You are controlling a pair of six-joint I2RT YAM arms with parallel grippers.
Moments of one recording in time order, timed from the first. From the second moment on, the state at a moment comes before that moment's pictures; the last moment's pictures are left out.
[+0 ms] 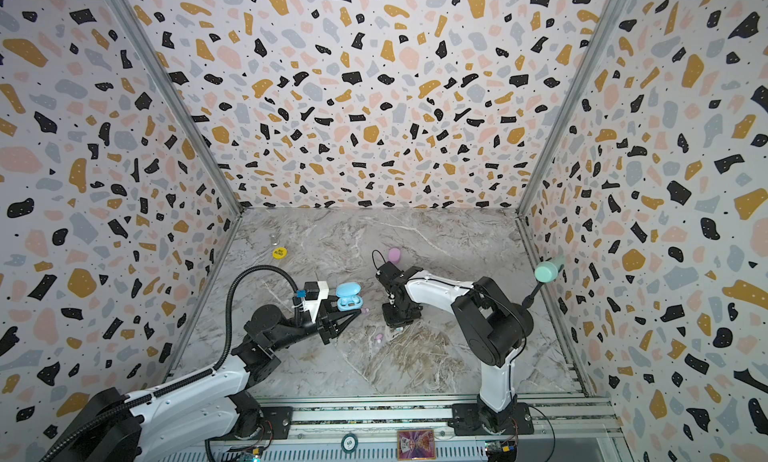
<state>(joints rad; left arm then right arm) -0.66 0.99 0.28 0.76 0.51 -0.23 0.74 1.86 1.20 -0.79 -0.14 0.41</state>
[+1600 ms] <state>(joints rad) -0.66 1.26 0.43 0.90 0.58 -0.21 0.75 1.20 1.17 -0.37 -0.56 0.71</state>
